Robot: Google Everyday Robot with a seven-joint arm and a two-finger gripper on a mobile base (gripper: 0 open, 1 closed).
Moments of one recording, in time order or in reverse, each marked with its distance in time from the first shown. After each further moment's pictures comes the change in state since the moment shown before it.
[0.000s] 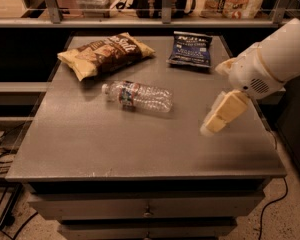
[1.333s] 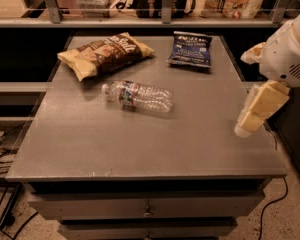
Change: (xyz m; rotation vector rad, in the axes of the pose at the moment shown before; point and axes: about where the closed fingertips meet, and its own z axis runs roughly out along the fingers) arm 0.021 0.008 -0.068 0.041 0.177 -0.070
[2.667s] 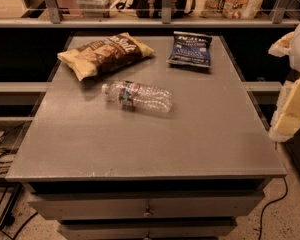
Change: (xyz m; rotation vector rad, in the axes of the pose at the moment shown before) arm 0.026 0.013 -0.048 0.036 0.191 -0.018
